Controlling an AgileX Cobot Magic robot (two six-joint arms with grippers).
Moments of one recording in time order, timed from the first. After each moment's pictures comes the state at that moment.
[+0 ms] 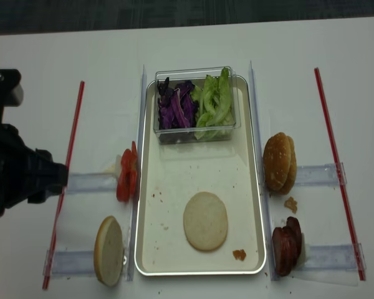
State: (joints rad) left arm -0.10 1.05 -0.84 -0.09 1.09 0.02; right arm -0.02 -0.02 -0.47 0.12 1.14 -0.08
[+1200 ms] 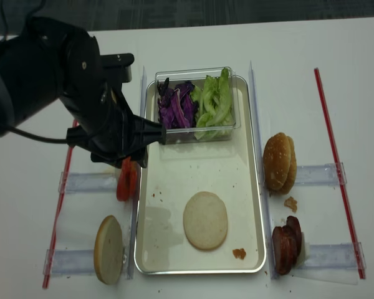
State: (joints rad) left arm -0.48 1.57 -1.12 -0.05 0.99 -0.40; right arm -0.02 -0.02 -0.47 0.12 1.14 -0.08
